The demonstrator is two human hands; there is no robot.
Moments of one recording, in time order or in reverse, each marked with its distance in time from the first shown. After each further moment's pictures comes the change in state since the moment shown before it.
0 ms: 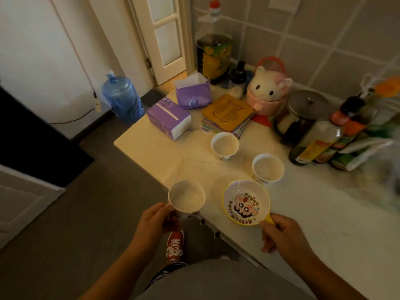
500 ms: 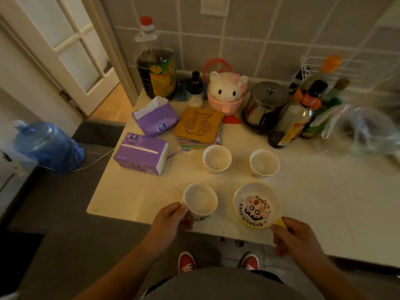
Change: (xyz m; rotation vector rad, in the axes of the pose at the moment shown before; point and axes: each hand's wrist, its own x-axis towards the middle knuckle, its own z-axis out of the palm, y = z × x) left_hand 0.150 0.055 -0.035 0.277 -0.592 -0.009; right_hand -0.030 -0.044 0.089 0.202 0.448 0.233
